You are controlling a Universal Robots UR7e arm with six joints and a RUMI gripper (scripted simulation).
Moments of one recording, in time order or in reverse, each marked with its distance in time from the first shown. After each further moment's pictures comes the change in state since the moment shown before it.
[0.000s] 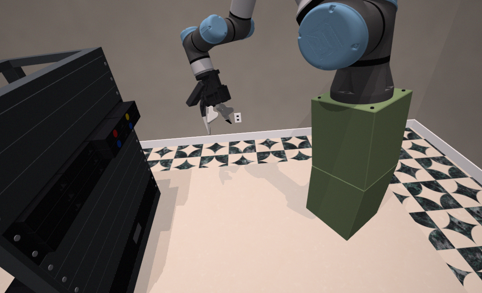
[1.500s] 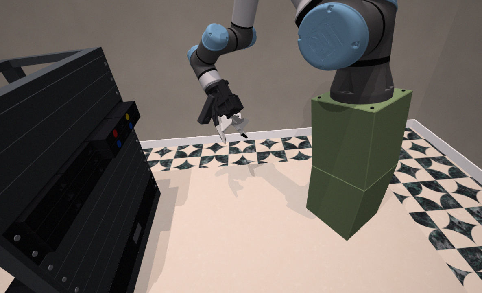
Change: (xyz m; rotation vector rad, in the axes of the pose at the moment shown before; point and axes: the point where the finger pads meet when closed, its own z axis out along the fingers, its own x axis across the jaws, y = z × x) arm -0.049 0.080 0.051 -0.257 -0.183 -0.056
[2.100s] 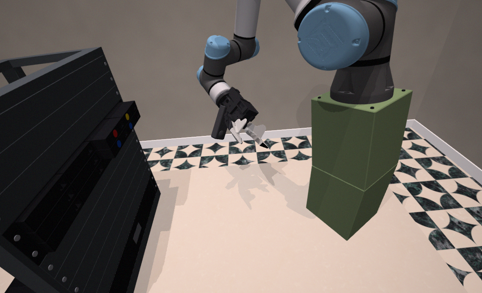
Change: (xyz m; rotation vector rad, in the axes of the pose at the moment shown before) arm -0.058 0.080 0.054 -0.274 -0.237 -0.042
